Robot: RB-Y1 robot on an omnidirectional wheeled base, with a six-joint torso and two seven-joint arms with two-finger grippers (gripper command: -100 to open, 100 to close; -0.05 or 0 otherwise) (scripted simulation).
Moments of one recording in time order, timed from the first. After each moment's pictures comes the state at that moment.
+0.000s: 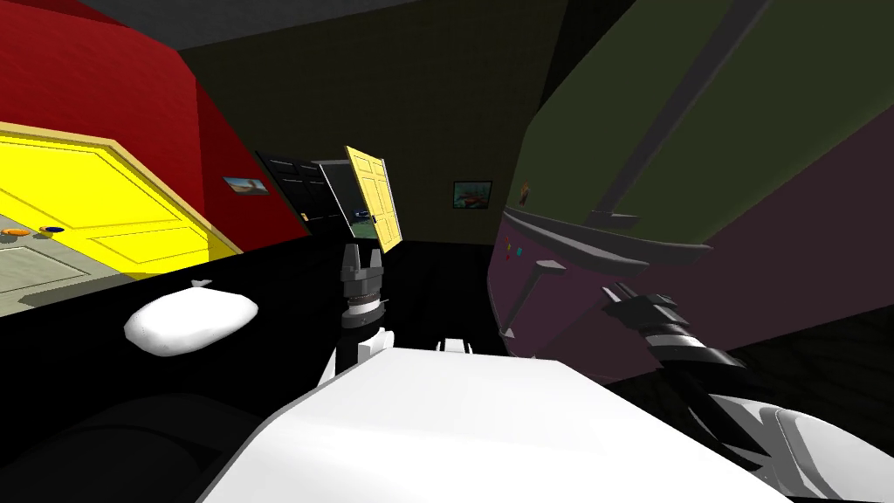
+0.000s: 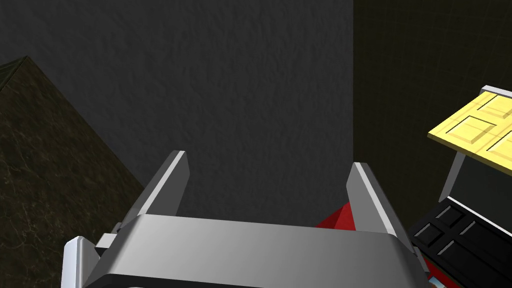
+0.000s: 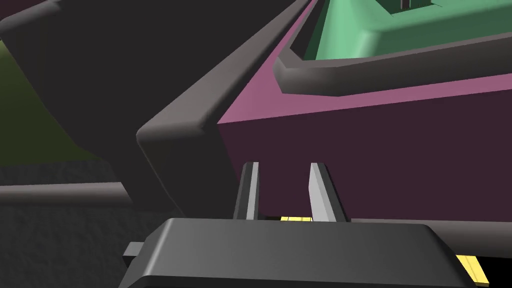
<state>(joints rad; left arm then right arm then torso) 0.53 -0.02 -0.03 -2.34 -0.03 -0.65 -0.07 0.37 -0.26 -0.86 -1.86 1.18 -0.67 1.12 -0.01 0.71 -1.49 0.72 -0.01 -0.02</state>
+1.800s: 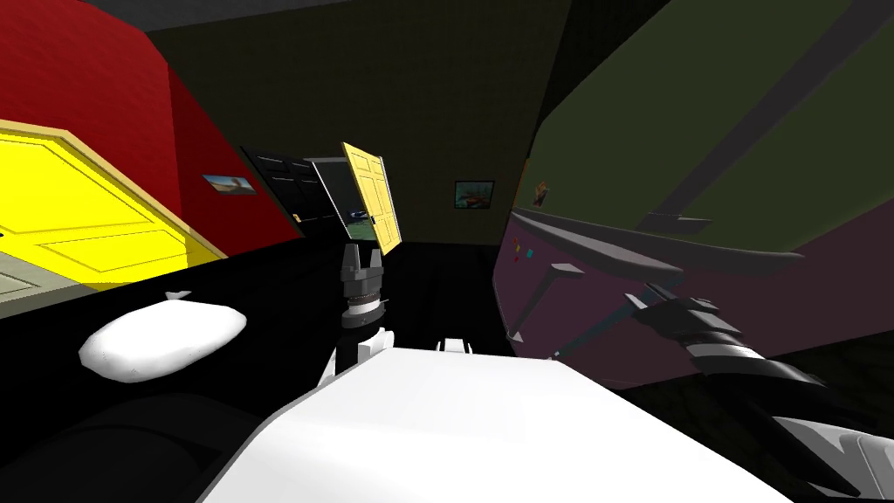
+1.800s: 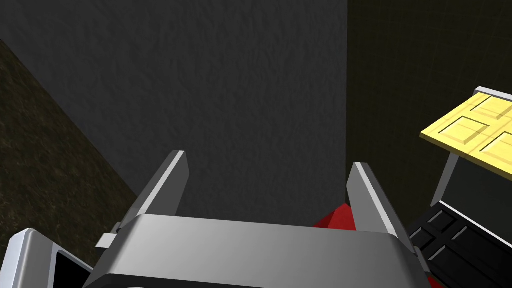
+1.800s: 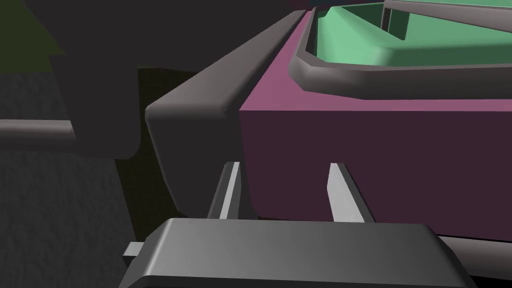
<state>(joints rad) 0.53 -0.02 -0.03 -2.34 -0.03 -0.65 -0.07 0.40 -0.34 -0.94 -1.85 1.27 -0.67 1.12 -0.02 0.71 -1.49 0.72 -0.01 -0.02</state>
